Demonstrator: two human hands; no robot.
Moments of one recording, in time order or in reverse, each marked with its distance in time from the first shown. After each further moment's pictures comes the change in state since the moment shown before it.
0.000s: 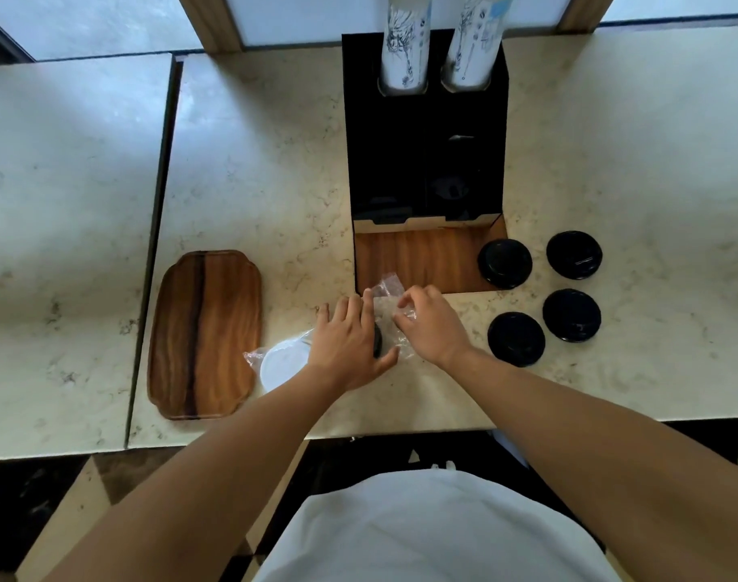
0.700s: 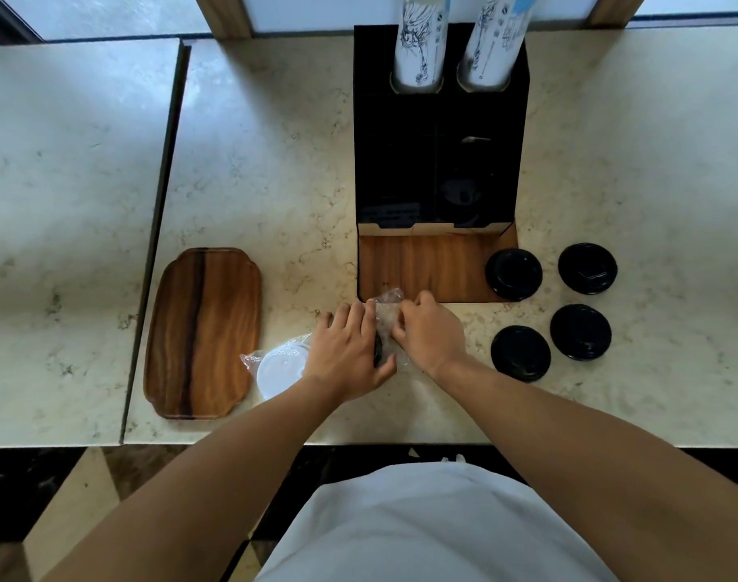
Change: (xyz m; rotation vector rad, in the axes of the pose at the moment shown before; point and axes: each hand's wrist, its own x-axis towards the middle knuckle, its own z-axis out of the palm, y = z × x) left_hand 0.002 0.003 0.003 -0.049 0.028 -0.022; right_hand 0.009 -0.008 0.001 -0.397 0.009 -0.105
